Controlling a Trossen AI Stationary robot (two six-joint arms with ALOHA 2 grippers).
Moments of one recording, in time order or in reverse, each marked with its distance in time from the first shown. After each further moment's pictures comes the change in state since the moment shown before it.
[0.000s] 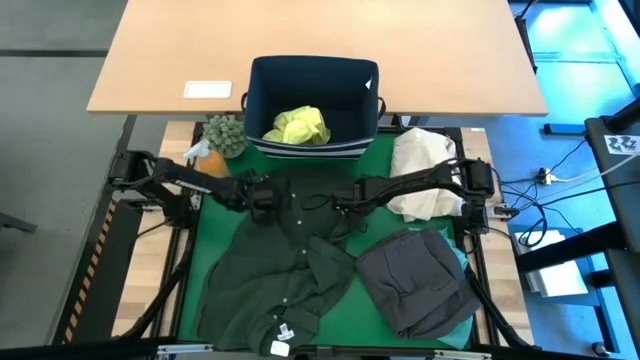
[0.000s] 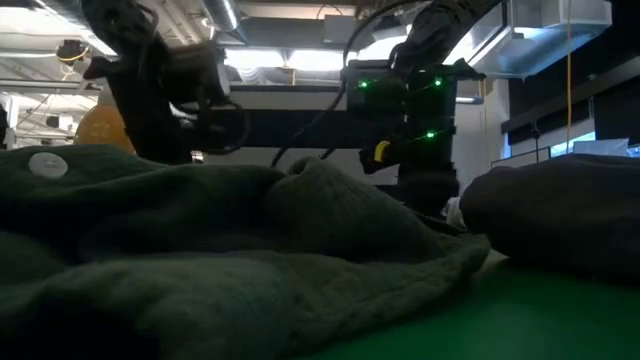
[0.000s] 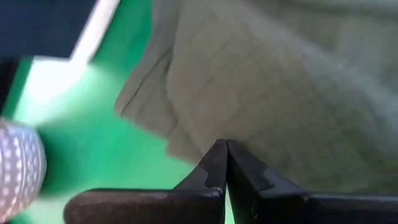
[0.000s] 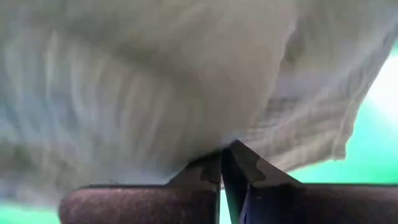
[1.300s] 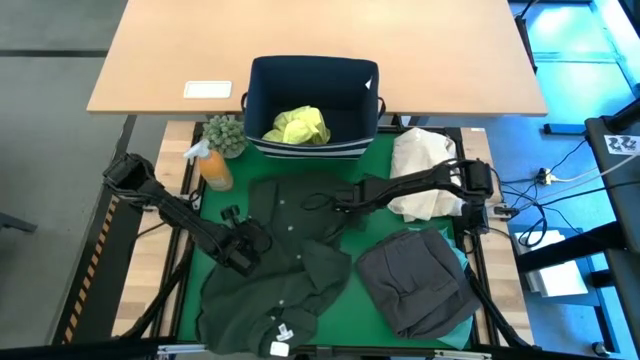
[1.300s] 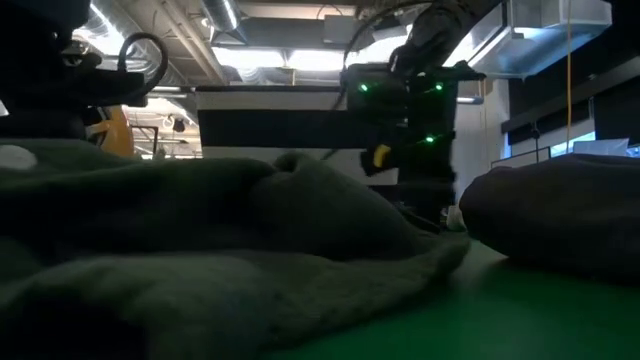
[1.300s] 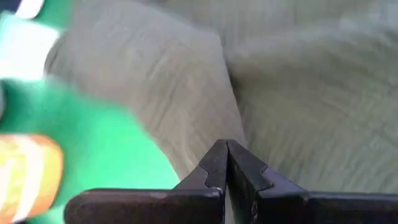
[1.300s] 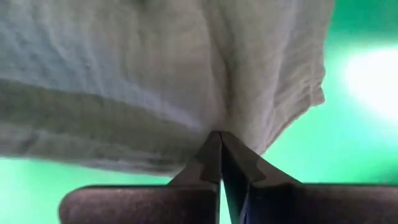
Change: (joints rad) left arm -0.624 0.000 0.081 -0.353 -0.040 -0.633; right arm -0.009 0.006 -0.004 -0.008 0.095 0.047
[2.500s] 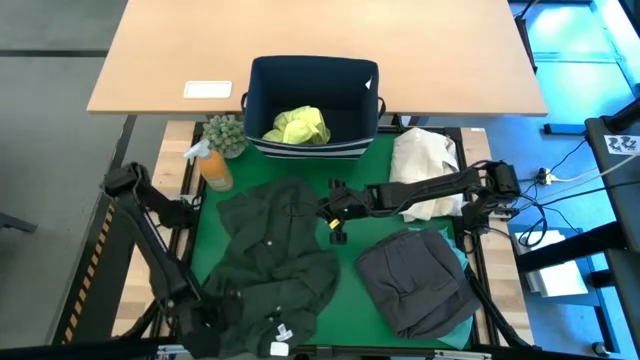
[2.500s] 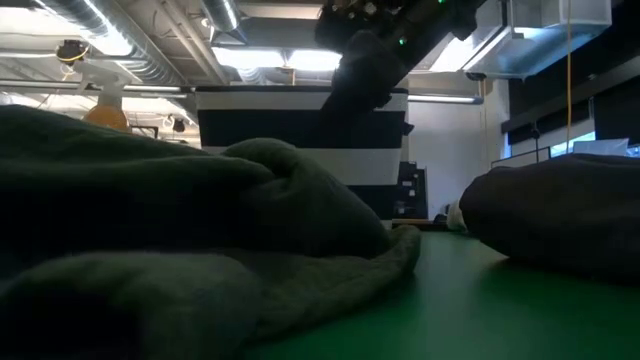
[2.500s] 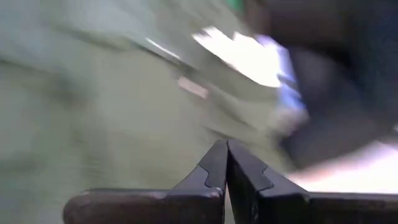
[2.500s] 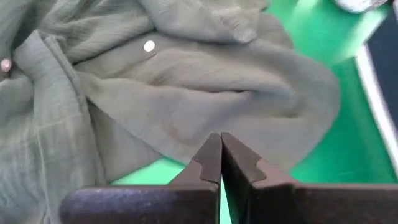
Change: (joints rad) left arm -0.453 0.057 0.387 0.192 0.224 0.069; right arm 0.111 -0.185 -0.014 0.647 -0.225 -0.314
